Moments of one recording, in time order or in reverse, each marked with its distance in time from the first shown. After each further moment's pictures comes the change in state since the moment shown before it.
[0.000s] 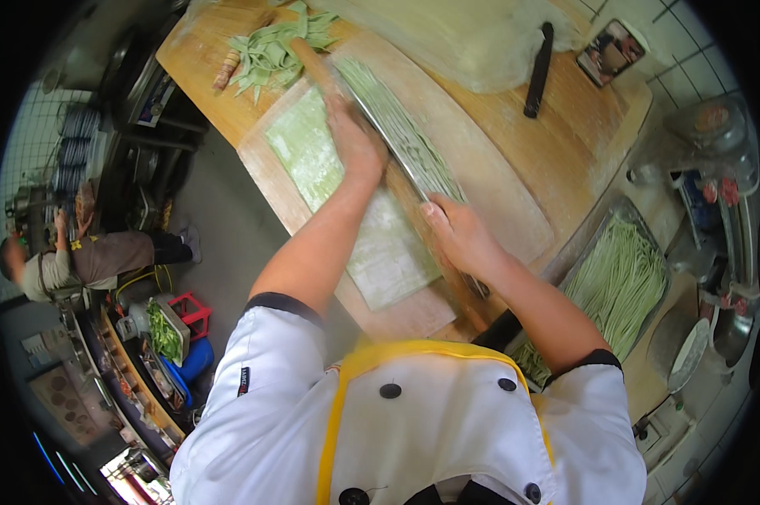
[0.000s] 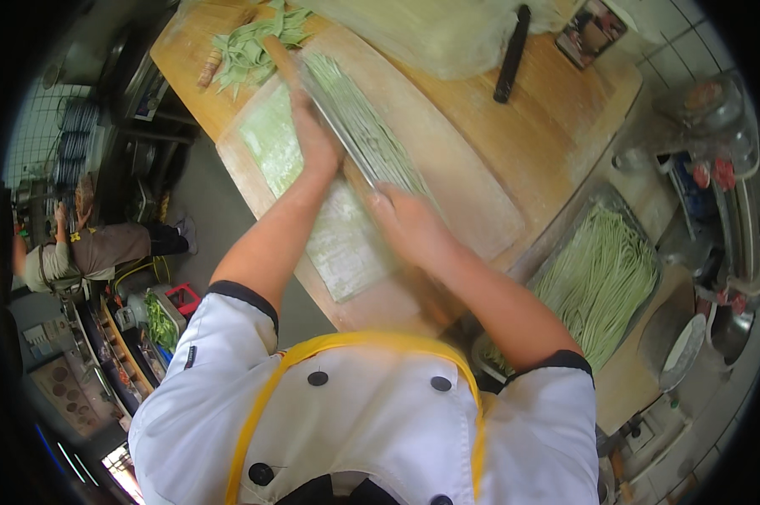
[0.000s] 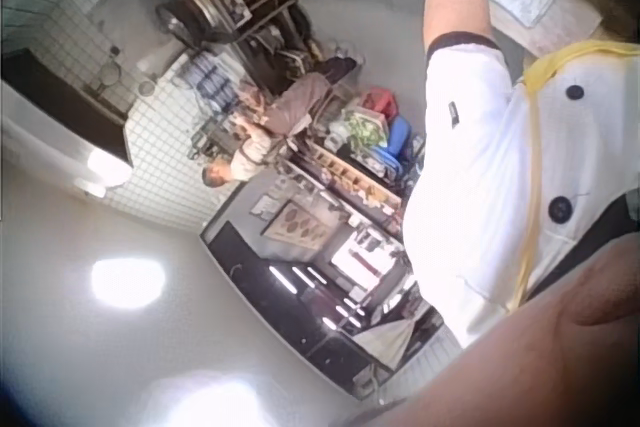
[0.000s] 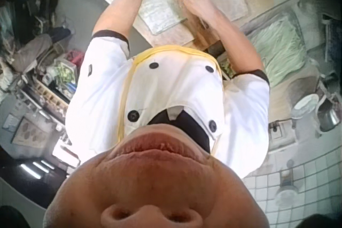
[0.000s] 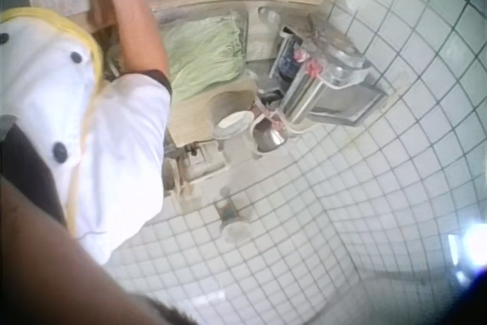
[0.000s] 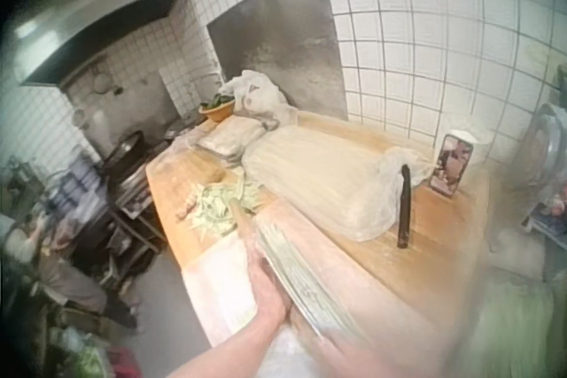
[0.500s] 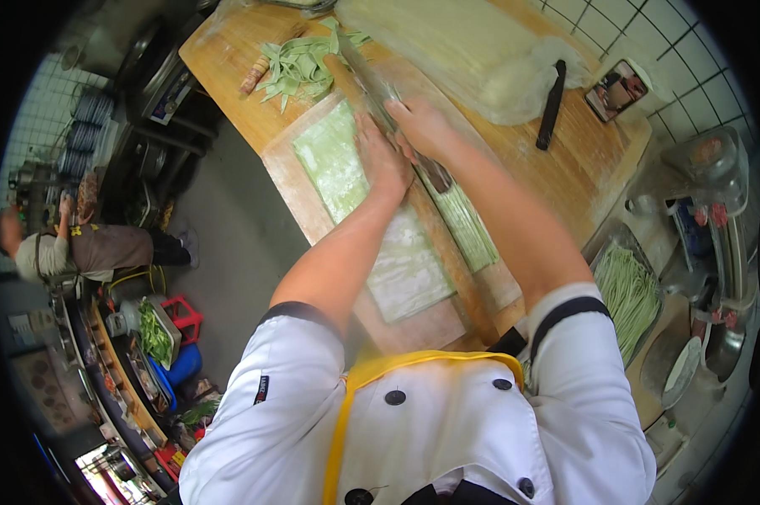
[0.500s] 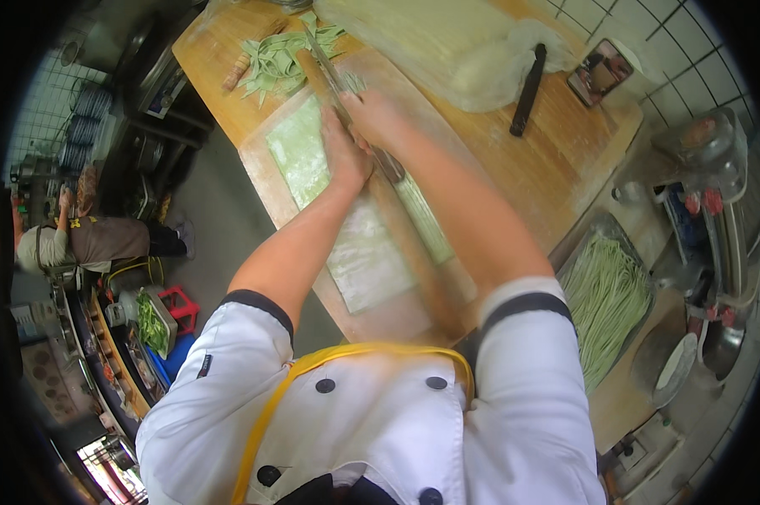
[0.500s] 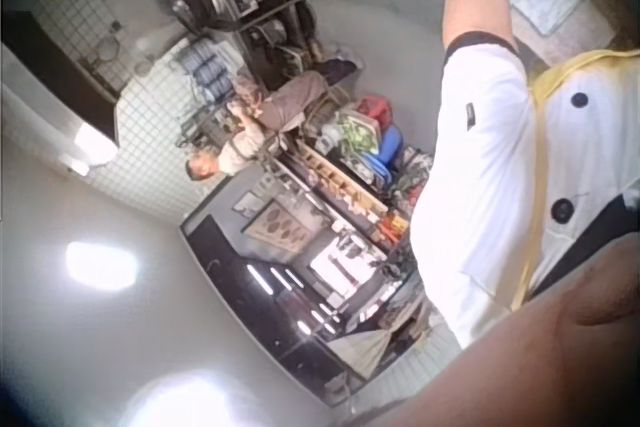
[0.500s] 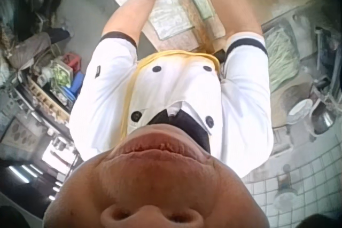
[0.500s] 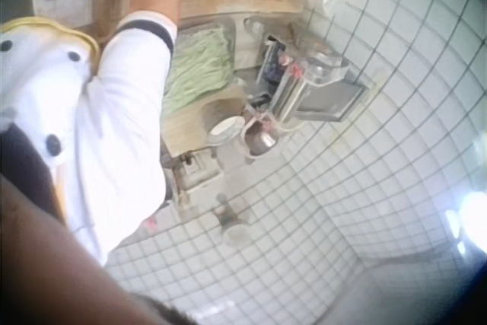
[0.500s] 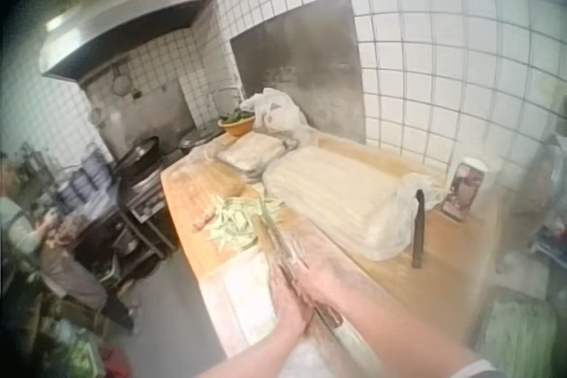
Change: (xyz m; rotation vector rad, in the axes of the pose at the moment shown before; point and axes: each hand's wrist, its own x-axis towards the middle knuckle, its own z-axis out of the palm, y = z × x) left_hand -0.004 0.019 -0.013 0.122 -0.094 -0.109; right_hand 0.168 -0.059 0.004 -0.009 -0.100 0.048
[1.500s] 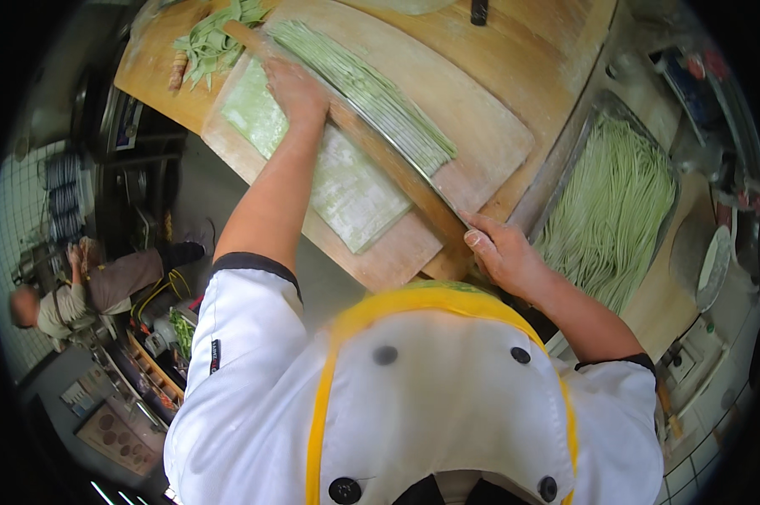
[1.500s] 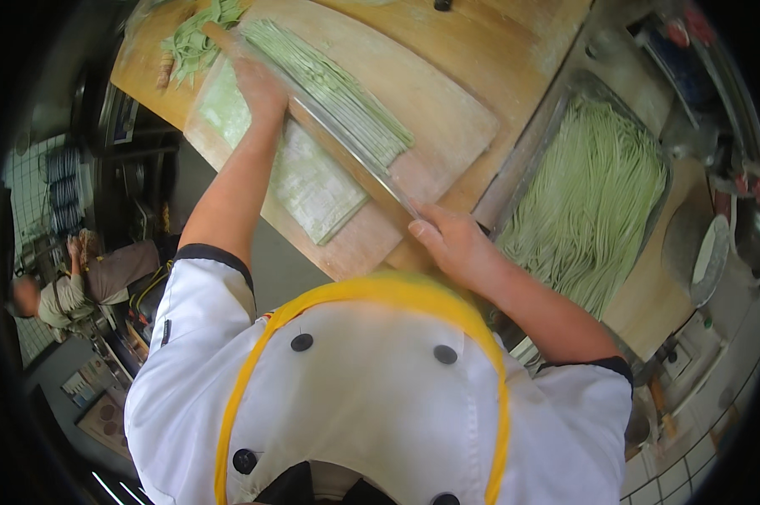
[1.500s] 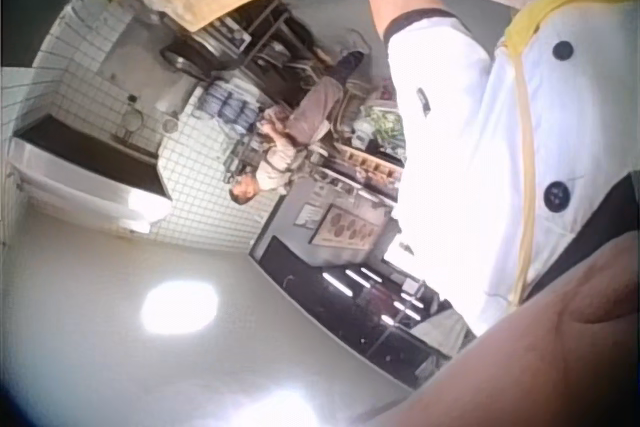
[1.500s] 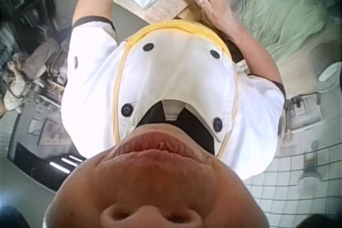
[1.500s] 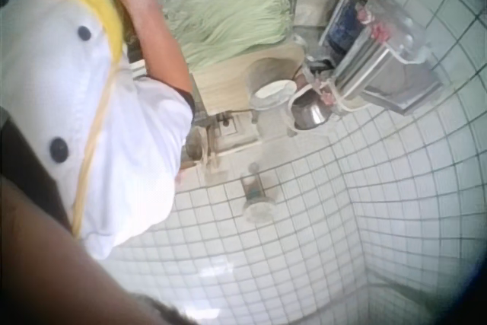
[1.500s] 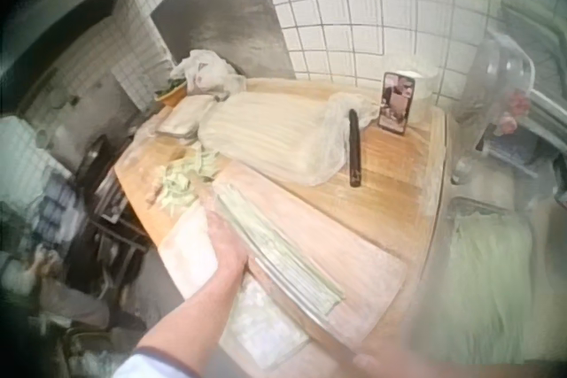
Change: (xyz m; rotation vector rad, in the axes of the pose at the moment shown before) left_hand 0.009 -0.018 0.003 0.165 -0.081 0.161; right_hand -0.315 0.095 0.000 0.089 0.075 0.203
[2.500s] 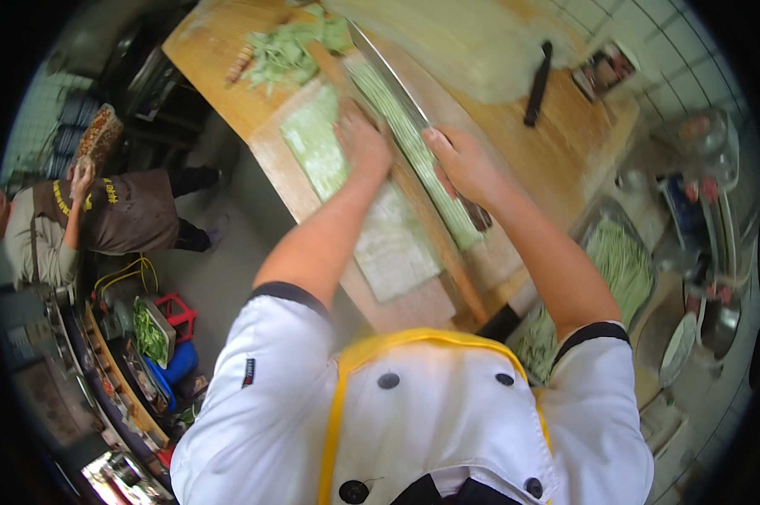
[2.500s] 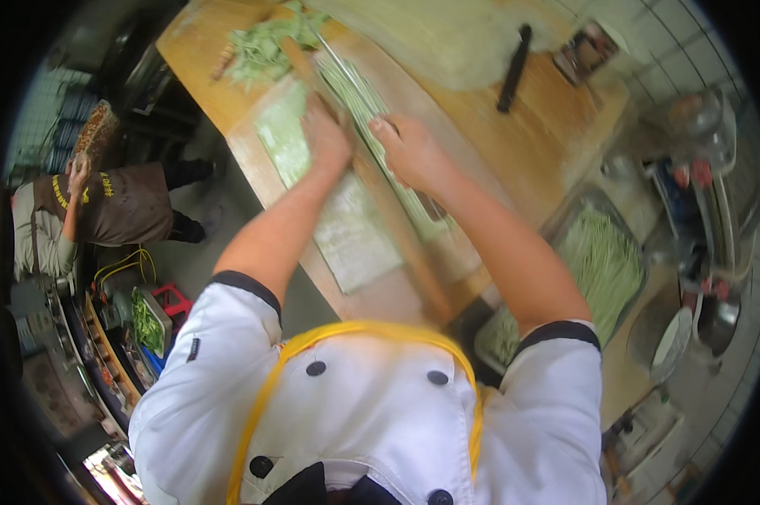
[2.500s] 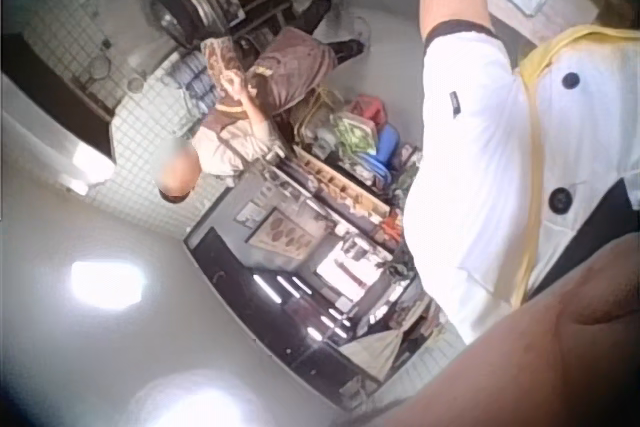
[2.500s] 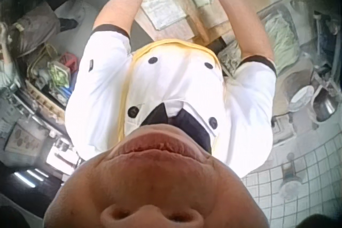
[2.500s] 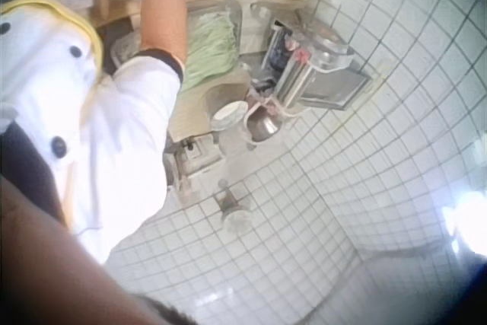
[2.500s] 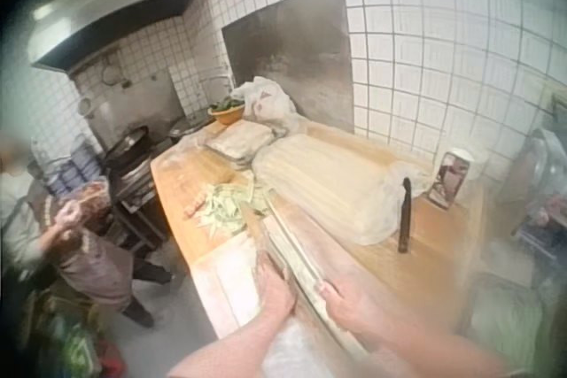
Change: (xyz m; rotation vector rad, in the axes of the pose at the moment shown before) left_hand -0.013 0.012 -0.014 0.081 0.059 -0.071; right_hand 0.185 -0.124 0.006 0.005 -0.038 -0.143
